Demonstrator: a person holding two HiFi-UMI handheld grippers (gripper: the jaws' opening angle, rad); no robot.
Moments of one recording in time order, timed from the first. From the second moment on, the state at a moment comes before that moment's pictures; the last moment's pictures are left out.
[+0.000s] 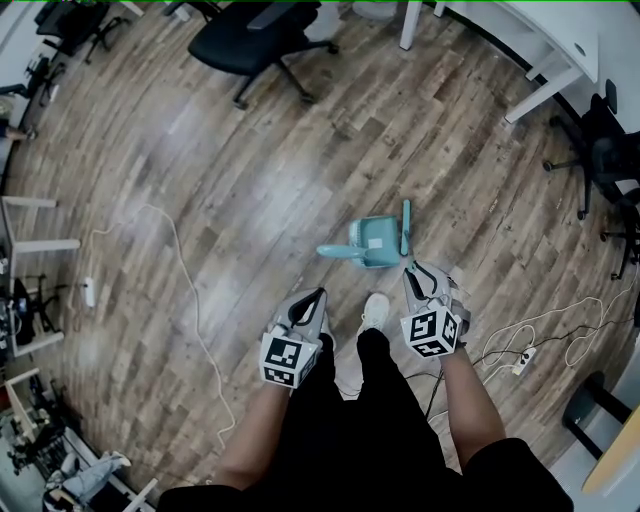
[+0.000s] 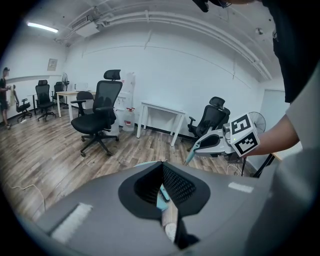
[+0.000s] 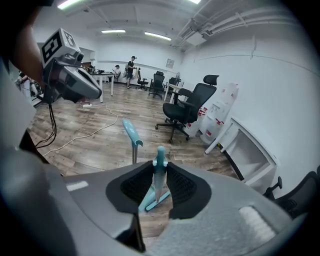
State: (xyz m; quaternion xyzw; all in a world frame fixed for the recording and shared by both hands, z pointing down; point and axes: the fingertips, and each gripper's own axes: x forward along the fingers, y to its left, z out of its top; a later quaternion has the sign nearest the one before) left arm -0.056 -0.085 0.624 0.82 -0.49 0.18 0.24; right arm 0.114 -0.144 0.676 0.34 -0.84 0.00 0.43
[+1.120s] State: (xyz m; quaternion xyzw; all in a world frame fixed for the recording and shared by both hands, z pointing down) left arm -0.094 -0.076 0.641 0.80 -0.51 0.21 0.24; right arm 0.034 -0.155 0.688 0.29 -0.86 -0.01 0.42
